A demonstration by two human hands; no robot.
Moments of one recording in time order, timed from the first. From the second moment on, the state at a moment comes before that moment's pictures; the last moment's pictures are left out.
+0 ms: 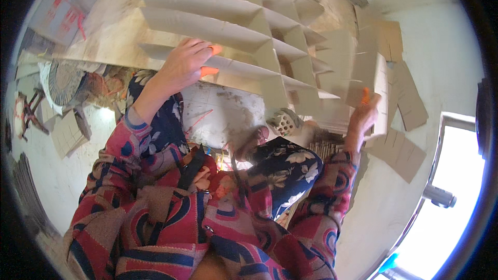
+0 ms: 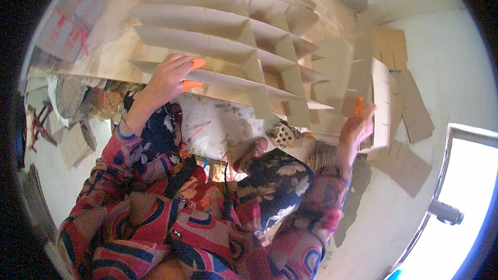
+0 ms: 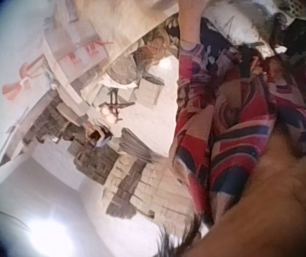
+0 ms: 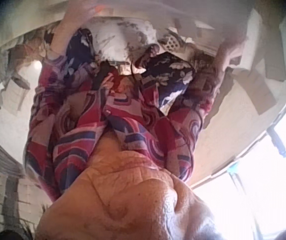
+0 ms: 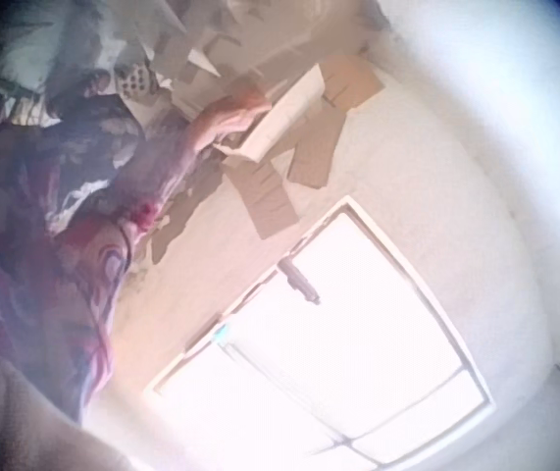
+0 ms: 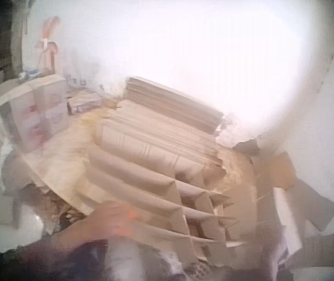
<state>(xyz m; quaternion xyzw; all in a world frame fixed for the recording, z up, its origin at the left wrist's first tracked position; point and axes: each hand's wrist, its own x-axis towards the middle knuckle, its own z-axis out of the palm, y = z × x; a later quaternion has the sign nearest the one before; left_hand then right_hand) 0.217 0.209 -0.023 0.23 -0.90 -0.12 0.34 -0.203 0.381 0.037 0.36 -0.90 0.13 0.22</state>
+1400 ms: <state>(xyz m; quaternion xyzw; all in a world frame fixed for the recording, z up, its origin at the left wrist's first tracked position) 0.212 0.188 -0.058 0.27 -0.89 -0.16 0.33 0.027 0.276 0.045 0.78 -0.56 0.24 -0.10</state>
